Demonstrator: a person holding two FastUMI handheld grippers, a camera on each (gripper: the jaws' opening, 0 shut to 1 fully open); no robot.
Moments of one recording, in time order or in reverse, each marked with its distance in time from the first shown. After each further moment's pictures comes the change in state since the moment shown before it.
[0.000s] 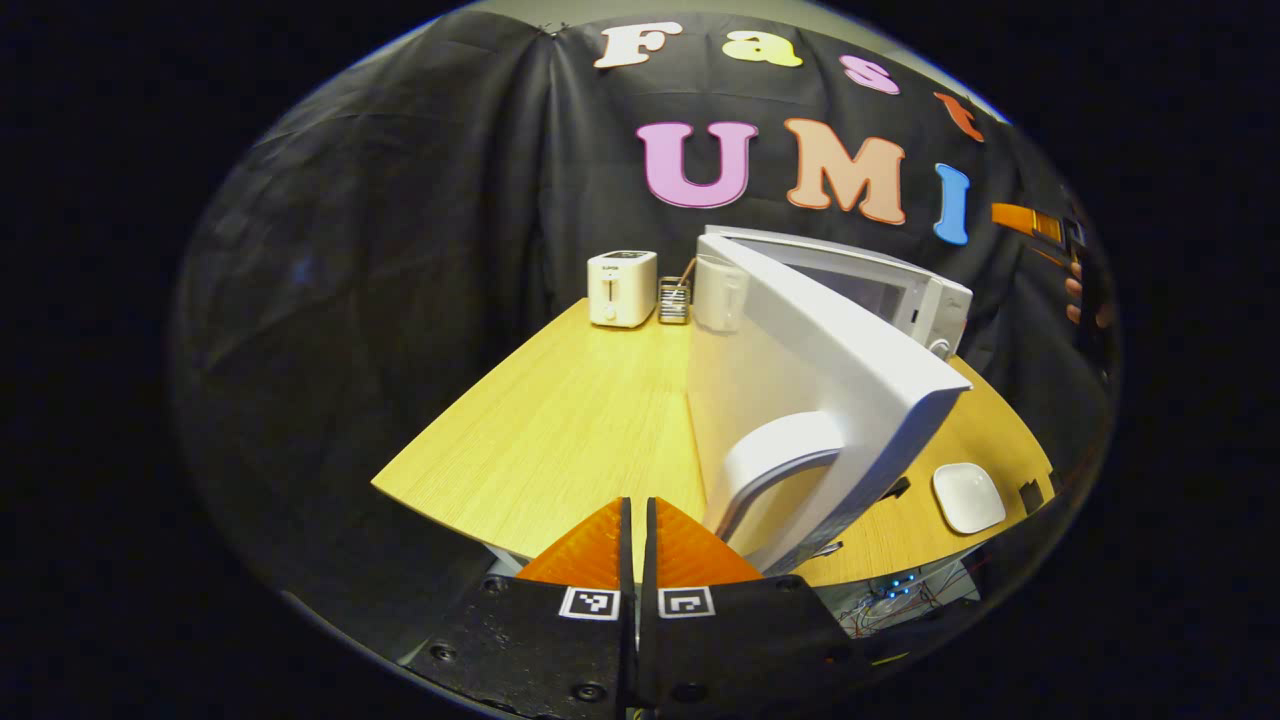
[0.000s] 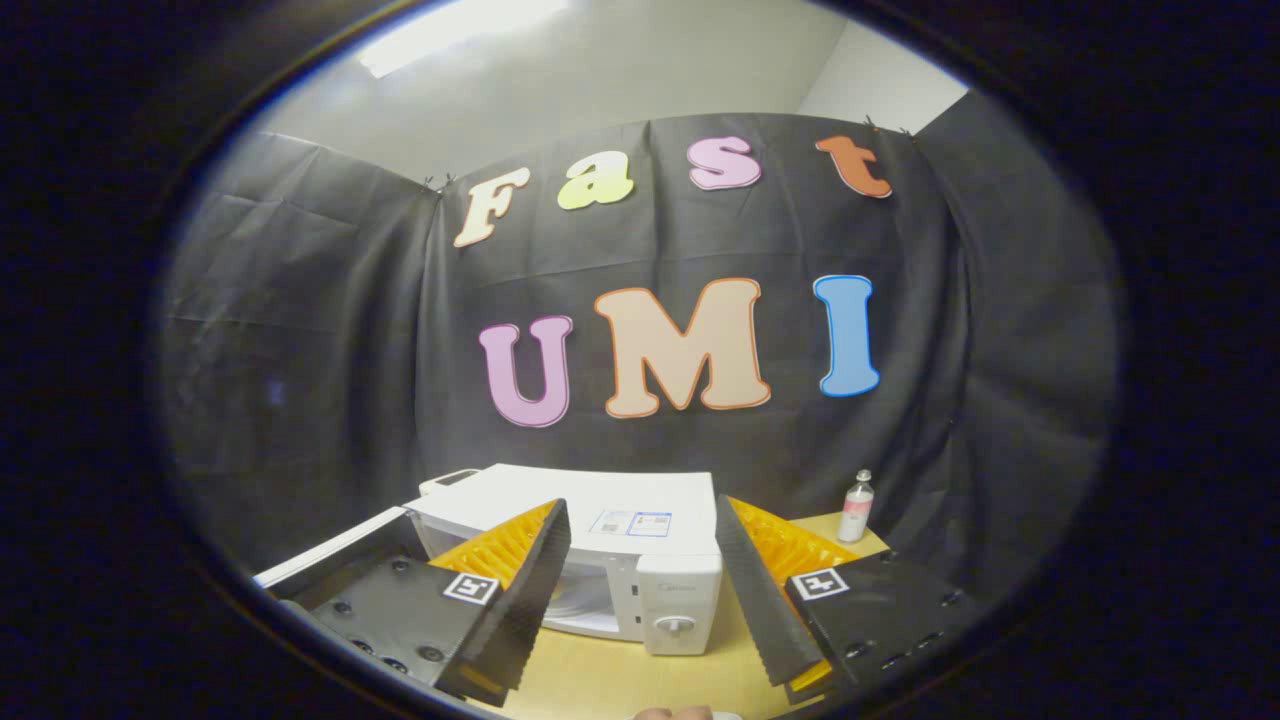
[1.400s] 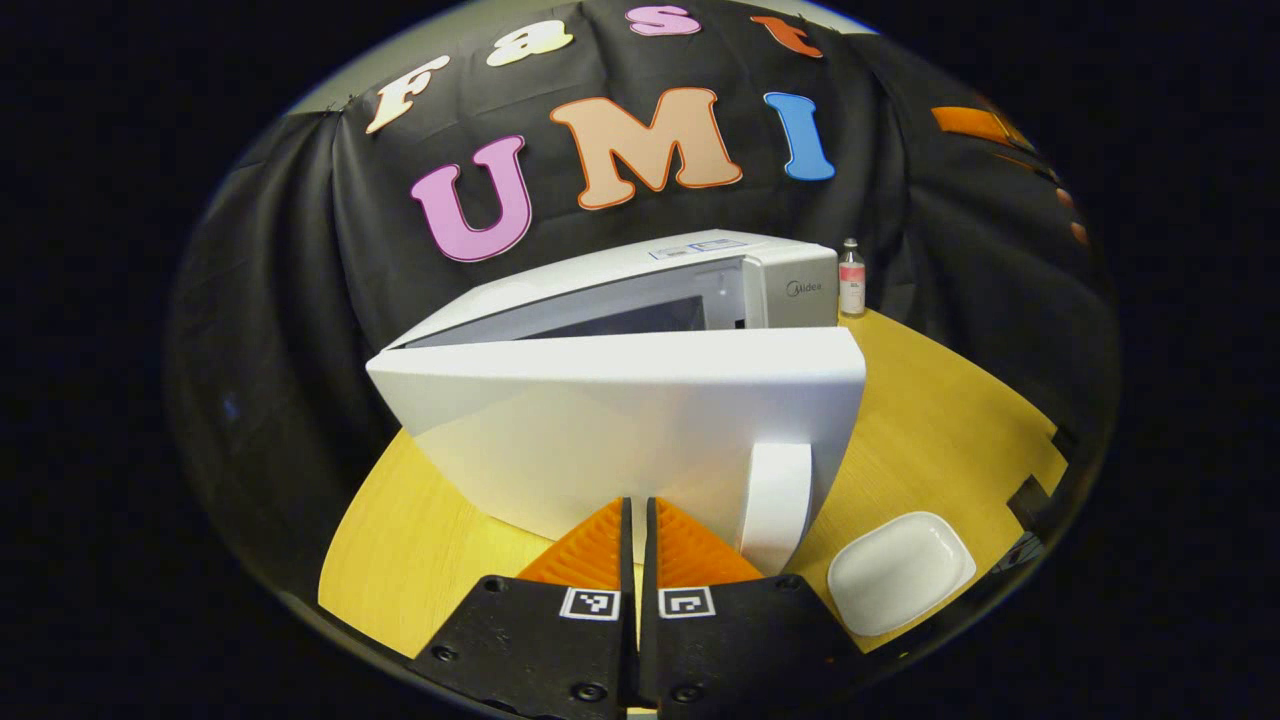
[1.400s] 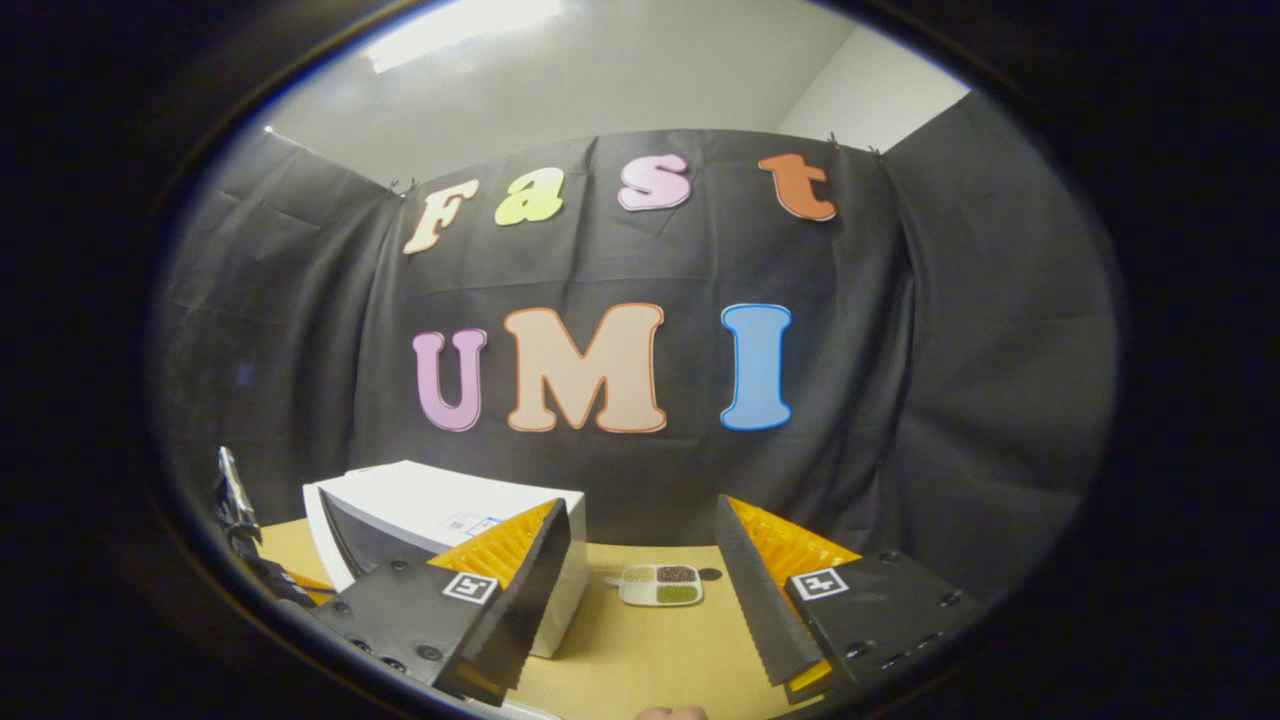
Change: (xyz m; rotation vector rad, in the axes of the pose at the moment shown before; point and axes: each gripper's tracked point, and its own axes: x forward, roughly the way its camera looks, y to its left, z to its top) left arm 0.108 -0.254 0.075 0.306 -0.040 -0.206; right arm -0.008 -0.171 0.040 -0.068 -0.051 -0.079
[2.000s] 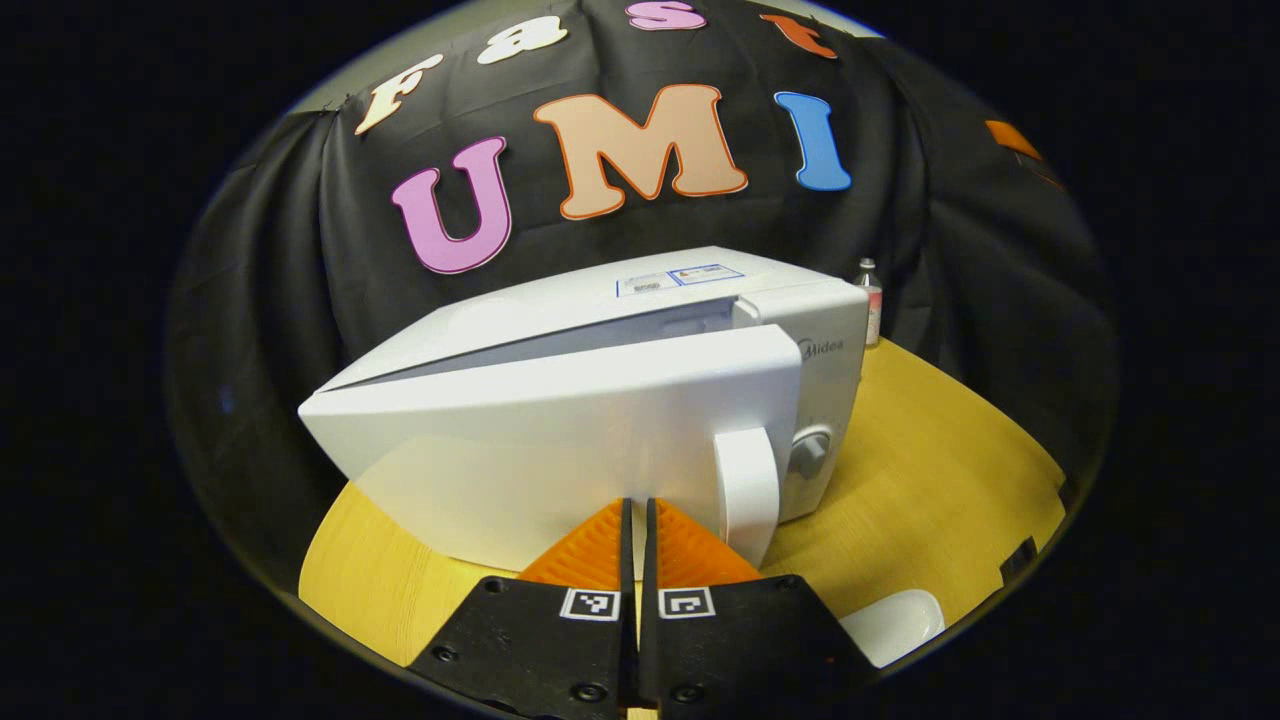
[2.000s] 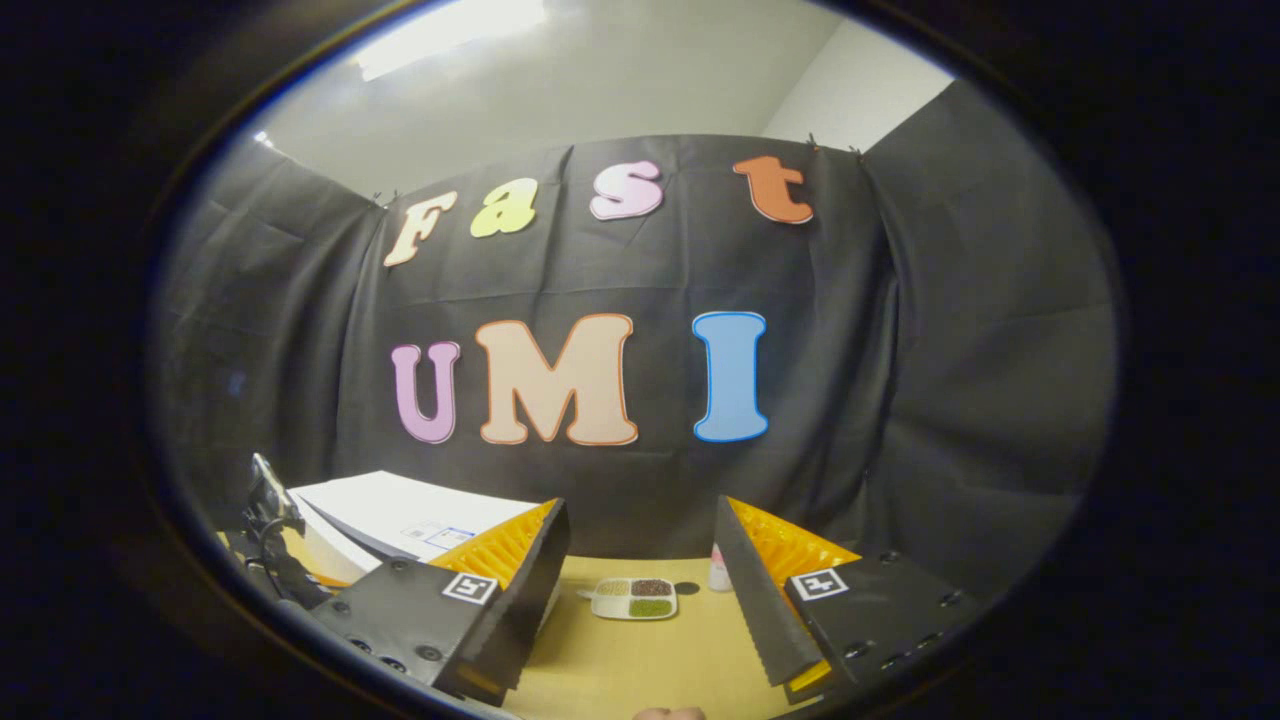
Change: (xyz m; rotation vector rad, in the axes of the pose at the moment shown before) left arm 0.063 -0.026 0.057 -0.027 -0.040 0.016; right arm 0.022 -0.046 0.001 0.027 -0.019 -0.021
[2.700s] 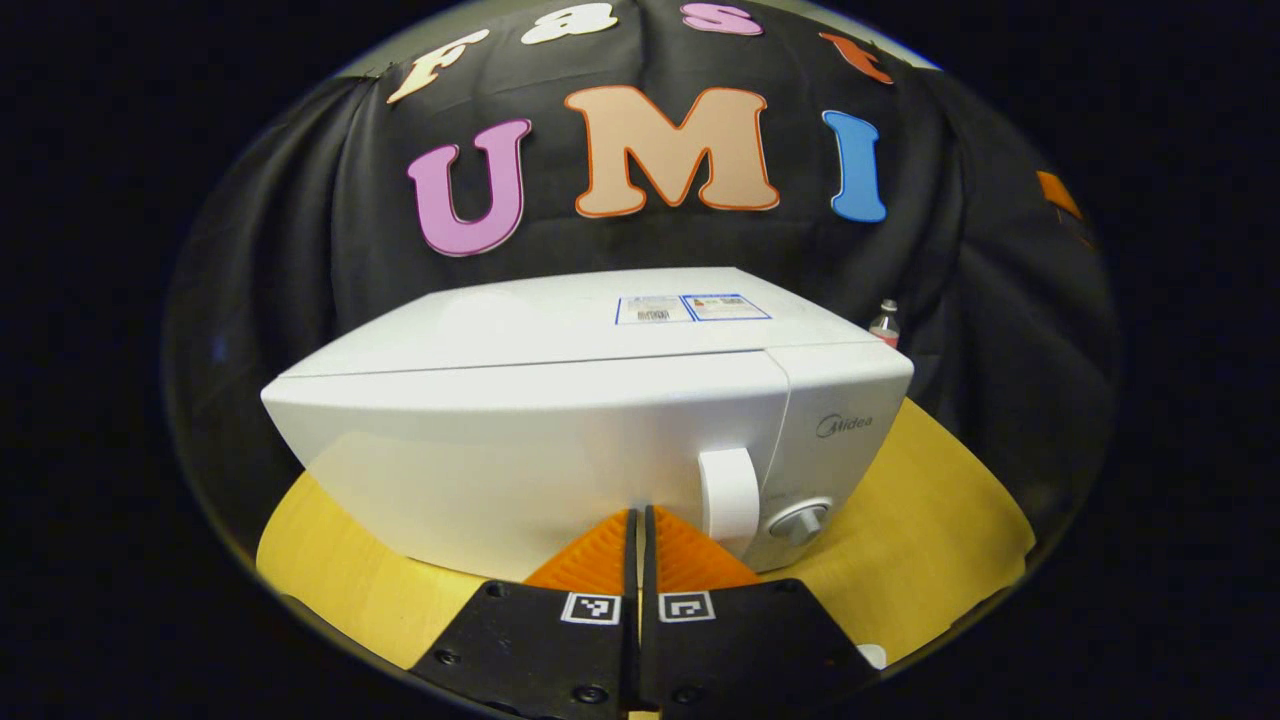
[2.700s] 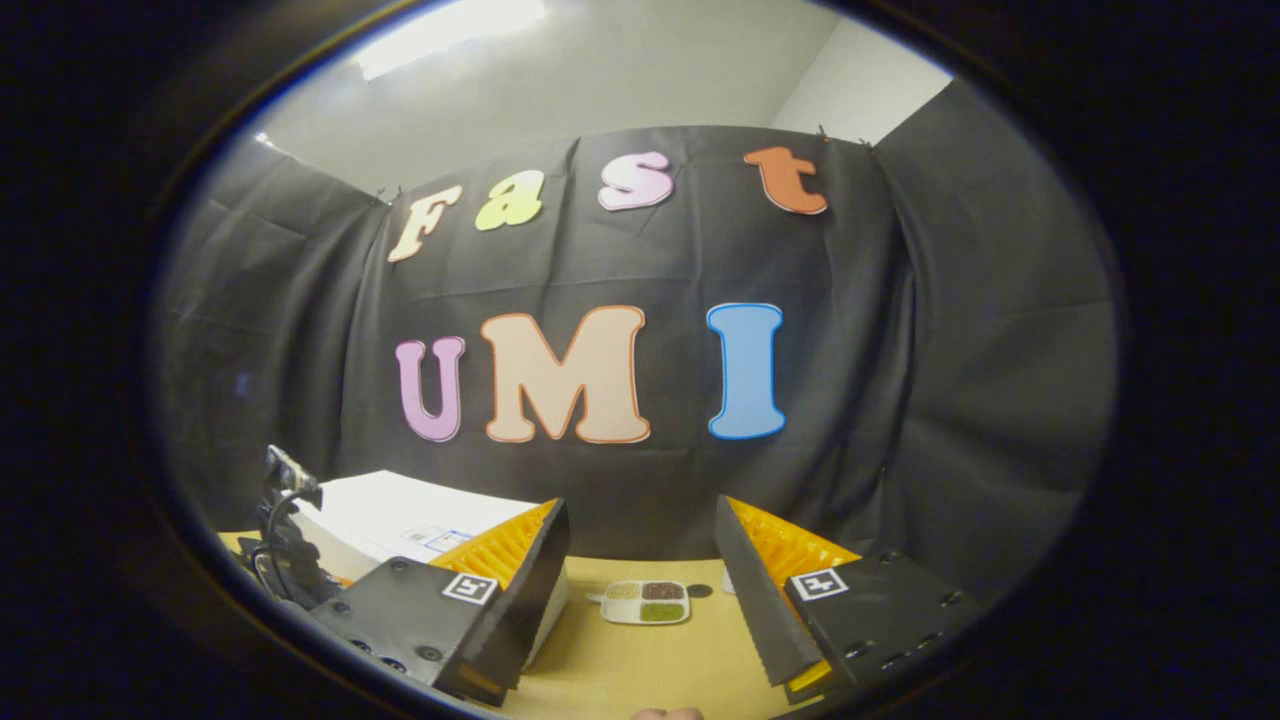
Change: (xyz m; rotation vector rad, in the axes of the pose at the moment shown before) left arm 0.020 -0.008 0.005 -0.172 0.032 -0.012; right arm 0.019 0.024 -0.006 -0.019 0.012 0.040
